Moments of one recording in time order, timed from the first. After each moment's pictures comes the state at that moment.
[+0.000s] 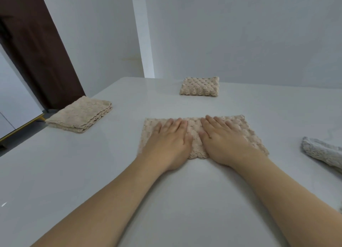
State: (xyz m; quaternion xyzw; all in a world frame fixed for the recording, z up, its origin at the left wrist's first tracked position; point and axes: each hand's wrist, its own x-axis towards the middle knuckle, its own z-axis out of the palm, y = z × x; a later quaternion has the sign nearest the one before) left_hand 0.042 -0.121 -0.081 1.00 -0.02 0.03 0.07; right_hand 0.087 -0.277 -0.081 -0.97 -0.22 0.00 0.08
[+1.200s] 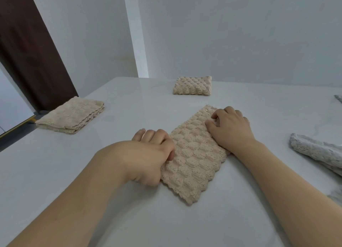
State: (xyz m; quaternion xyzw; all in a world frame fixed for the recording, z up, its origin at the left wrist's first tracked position) left_hand -0.010 -0.104 -0.032 0.98 -0.15 -0.12 0.00; right_hand 0.110 -0.303 -0.075 -0.97 -0.11 -0.12 0.17
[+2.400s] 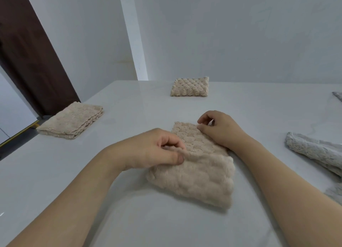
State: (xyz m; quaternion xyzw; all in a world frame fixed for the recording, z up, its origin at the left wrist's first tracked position) left_hand 0.004 -0.104 -0.025 0.87 -0.13 -0.18 0.44; right_hand 0.121 -0.307 -0.075 -0.91 -0.19 -0.03 0.38
